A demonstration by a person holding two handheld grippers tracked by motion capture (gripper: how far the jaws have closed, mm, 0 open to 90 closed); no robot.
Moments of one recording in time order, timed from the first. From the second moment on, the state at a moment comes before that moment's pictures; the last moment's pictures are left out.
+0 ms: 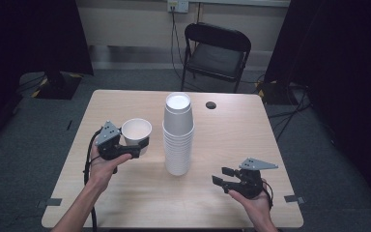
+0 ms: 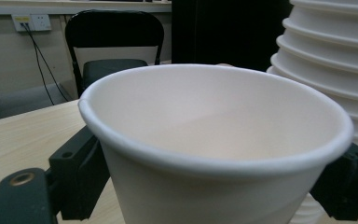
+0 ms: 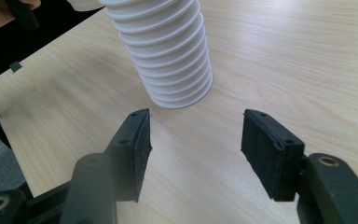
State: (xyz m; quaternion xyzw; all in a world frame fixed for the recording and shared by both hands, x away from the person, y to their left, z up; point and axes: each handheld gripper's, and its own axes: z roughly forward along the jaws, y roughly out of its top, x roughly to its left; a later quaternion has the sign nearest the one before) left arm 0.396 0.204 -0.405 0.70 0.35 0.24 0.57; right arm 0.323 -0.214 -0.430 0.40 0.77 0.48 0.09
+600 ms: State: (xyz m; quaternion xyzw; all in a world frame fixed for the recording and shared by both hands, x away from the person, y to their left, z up) left arm 0.431 0.199 -0.441 0.72 0.39 0.23 0.53; right arm 0.321 -0.214 -0.431 0.40 0.77 0.48 0.09
